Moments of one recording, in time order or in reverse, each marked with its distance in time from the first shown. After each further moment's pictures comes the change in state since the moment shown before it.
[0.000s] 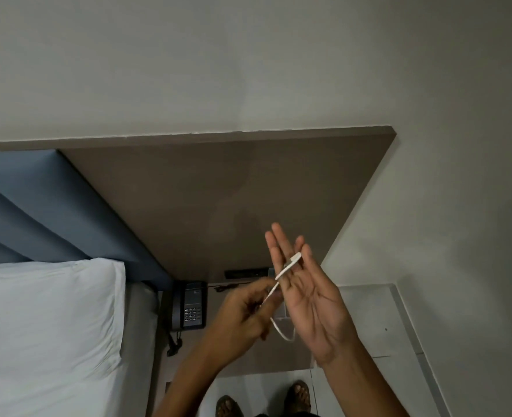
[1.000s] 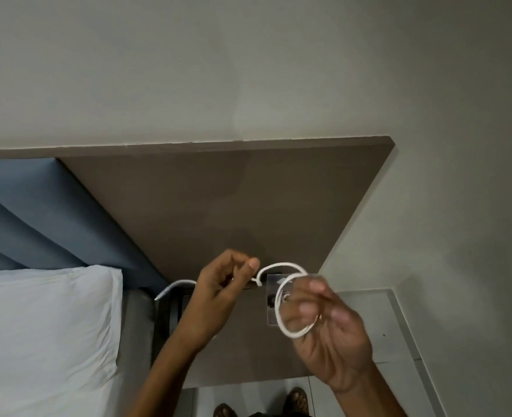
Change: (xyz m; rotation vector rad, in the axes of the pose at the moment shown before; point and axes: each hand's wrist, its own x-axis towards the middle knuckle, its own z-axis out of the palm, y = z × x) left_hand 0.024 0.022 -0.038 -0.072 0.291 0.081; right_hand -0.021 -0.002 0.018 -0.089 -0.330 0.112
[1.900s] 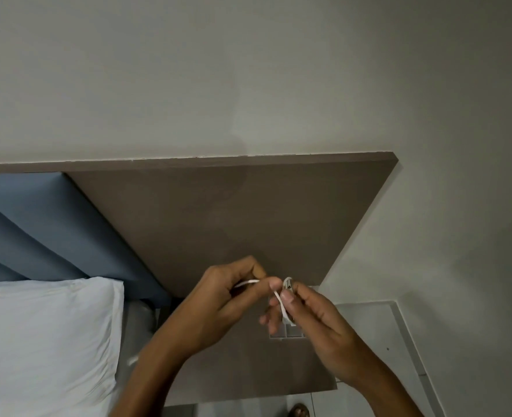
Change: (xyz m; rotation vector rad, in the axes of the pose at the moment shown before) left_hand 0.015 0.043 -0.022 0.195 -0.326 0.123; right_hand 0.005 -0.015 -0.017 -1.272 0.310 0.135
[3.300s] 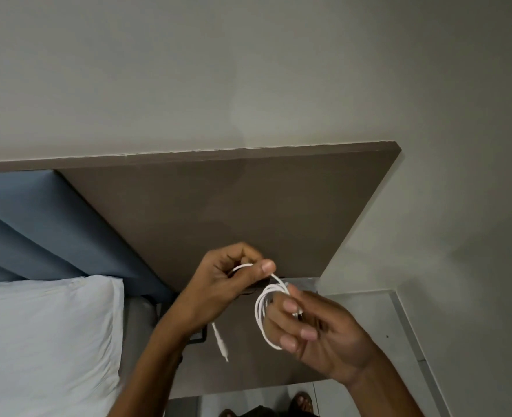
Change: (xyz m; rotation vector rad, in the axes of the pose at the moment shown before) left_hand 0.017 -0.025 -0.006 -0.285 0.103 -0.055; right_hand 0.014 -0.023 0.012 0.943 -0.482 0.092
